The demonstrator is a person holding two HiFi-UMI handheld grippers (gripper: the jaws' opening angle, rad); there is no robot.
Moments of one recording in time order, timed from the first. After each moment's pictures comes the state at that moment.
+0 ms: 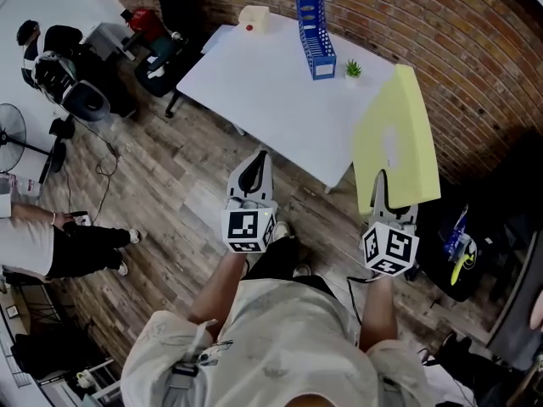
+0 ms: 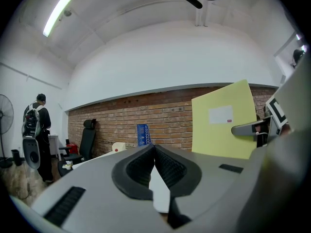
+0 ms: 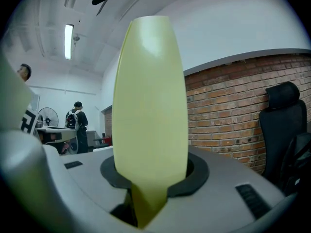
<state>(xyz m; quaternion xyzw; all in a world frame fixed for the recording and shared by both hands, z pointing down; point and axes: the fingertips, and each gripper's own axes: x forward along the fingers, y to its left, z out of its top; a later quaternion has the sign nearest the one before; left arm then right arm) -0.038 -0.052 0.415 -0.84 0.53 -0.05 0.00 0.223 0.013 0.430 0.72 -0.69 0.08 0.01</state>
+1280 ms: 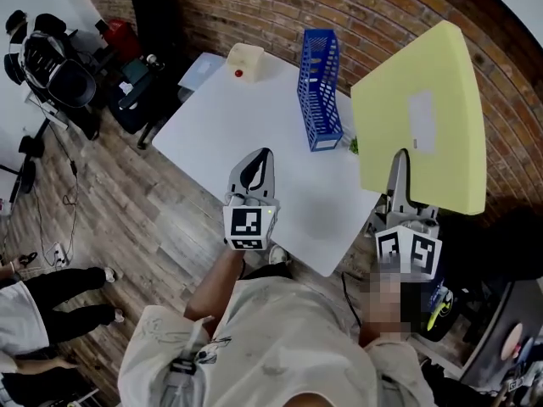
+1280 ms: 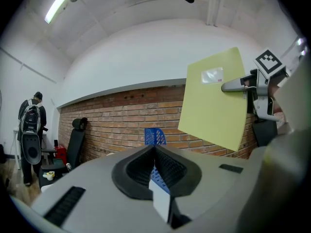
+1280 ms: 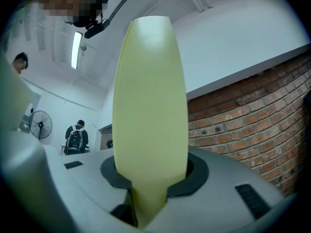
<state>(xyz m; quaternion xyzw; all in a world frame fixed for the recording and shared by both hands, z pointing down) -0.027 -0.321 0.422 -0.86 0.52 -0.02 0.00 0.211 -0.249 0.289 0.71 -0.70 -0.05 -0.08</state>
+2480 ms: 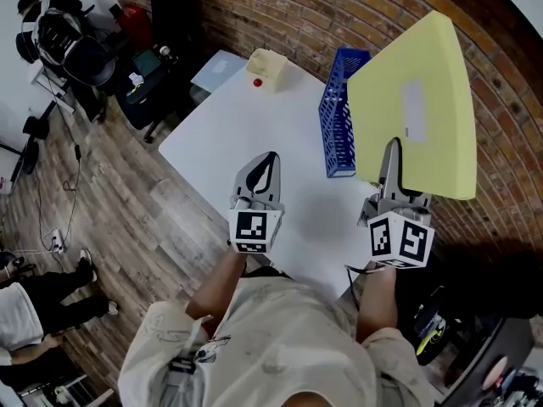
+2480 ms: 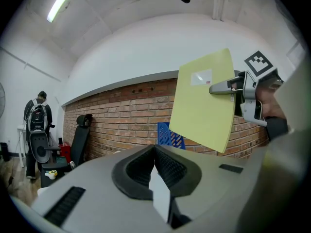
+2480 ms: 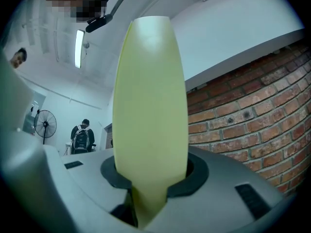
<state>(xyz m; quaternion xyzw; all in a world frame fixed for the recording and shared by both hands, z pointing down) -0.053 -0.395 0.447 -0.84 0.55 -0.02 -0.01 0.168 -0.376 0.313 0.68 -0.73 -0.04 -0.07</state>
